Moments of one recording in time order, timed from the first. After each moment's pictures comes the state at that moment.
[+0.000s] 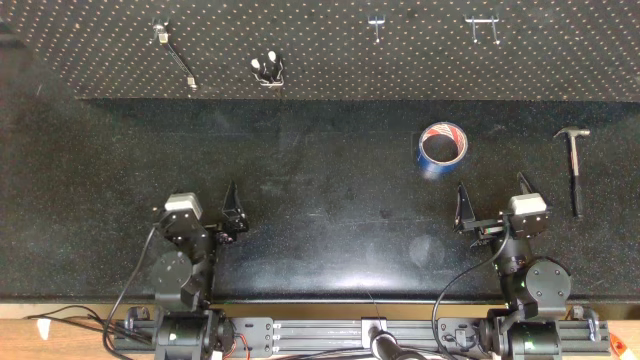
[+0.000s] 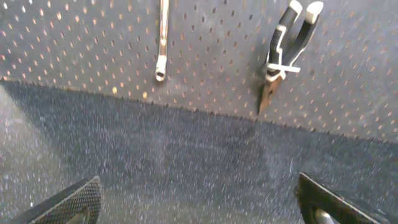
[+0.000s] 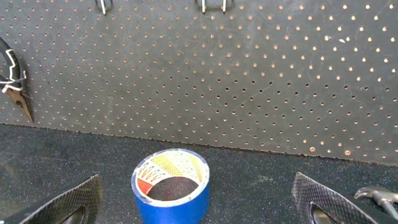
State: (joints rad) left arm 0.00 0.12 0.01 -0.07 -0.03 -0.17; right arm -0.01 0.01 0.01 -0.05 -0.17 0.00
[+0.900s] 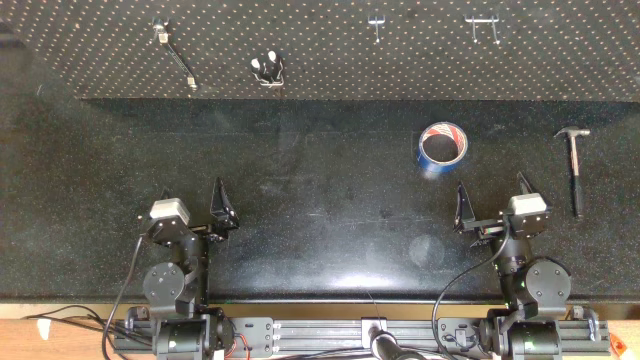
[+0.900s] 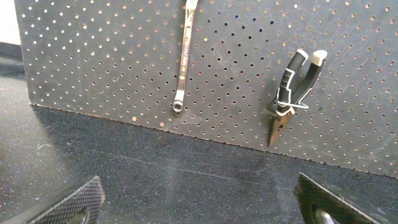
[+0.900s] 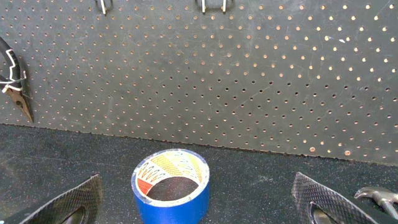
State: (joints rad) left arm 0.07 0.02 0.01 -0.07 -0.03 -0.17; right arm -0.01 0.01 0.01 -0.05 -0.17 0.00
